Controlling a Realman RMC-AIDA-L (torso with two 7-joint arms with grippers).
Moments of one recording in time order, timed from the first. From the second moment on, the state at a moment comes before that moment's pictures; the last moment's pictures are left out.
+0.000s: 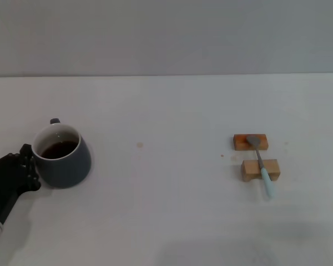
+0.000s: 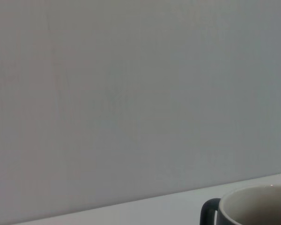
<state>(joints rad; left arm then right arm) -0.27 -2.07 -0.58 -0.15 2.19 1.20 -0.06 0.04 2.09 0.25 0.31 -1.83 -1.87 -0.10</state>
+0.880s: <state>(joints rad) -0.30 -2.07 -0.48 -0.18 2.18 1.19 -0.06 0.05 2.09 0.24 0.31 -1.83 -1.86 -0.10</state>
